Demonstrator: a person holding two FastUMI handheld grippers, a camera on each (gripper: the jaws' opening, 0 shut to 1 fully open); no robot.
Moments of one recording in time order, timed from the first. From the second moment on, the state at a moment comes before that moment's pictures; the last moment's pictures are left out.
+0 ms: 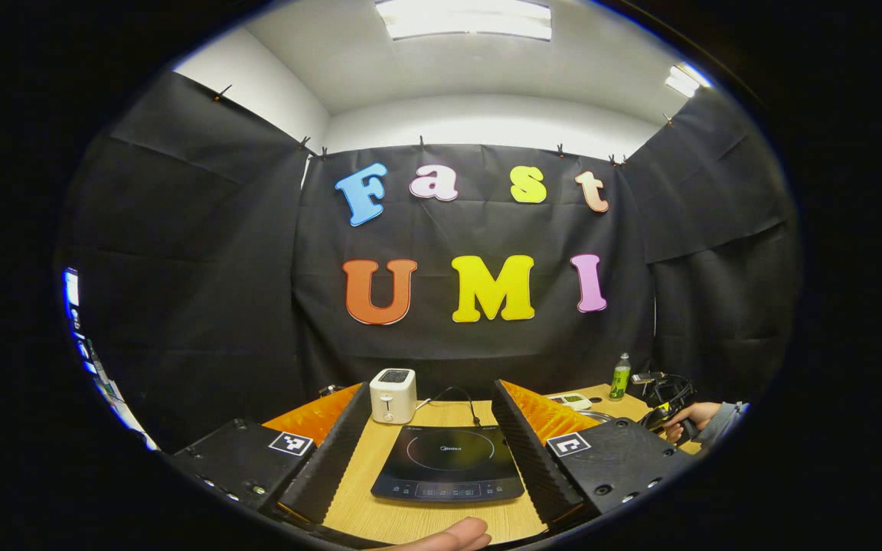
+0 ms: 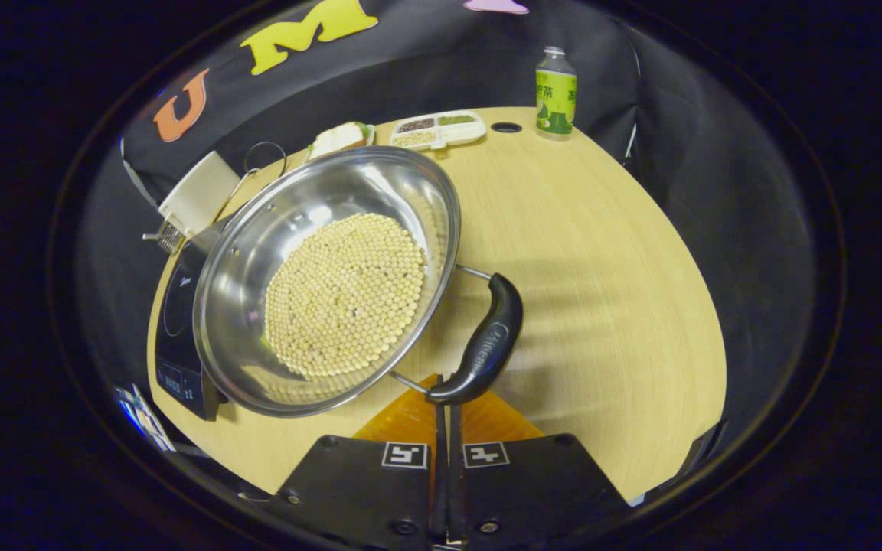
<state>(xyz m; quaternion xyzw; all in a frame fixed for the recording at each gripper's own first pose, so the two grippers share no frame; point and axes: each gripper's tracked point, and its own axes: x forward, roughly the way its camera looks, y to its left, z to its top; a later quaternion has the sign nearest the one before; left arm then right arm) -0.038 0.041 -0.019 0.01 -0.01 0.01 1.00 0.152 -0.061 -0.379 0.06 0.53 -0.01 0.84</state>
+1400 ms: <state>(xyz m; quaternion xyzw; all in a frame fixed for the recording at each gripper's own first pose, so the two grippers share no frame) 0.075 -0.045 -0.110 -0.04 0.12 -0.07 0.99 0.239 -0.130 -0.297 0.02 0.34 -0.04 0.94</state>
